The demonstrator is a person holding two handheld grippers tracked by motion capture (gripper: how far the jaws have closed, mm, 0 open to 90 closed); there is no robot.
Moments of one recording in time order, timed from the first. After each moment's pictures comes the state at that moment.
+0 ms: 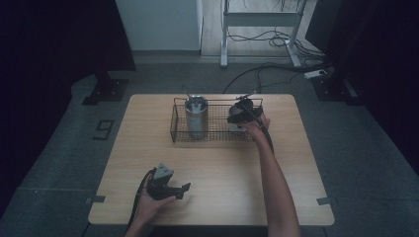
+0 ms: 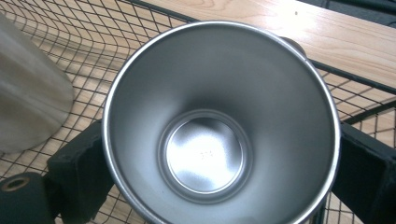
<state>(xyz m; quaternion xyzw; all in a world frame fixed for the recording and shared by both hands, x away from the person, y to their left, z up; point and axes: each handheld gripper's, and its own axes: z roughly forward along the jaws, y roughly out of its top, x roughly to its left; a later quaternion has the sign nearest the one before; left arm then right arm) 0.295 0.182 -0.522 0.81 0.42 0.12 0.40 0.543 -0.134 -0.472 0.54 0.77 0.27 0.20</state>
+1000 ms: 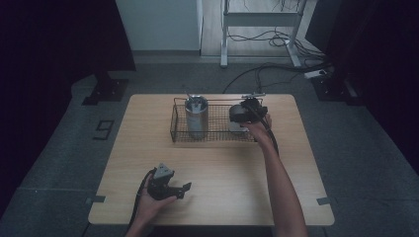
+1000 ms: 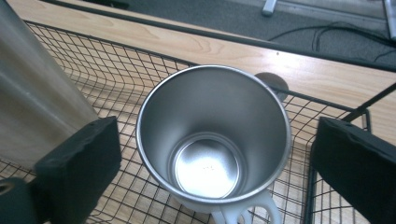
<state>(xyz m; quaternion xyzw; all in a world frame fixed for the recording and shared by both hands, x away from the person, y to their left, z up) 0.295 0.180 -0.522 0.80 0.42 0.11 0.41 0.518 -0.147 -0.451 0.53 0.73 0.35 0.24</state>
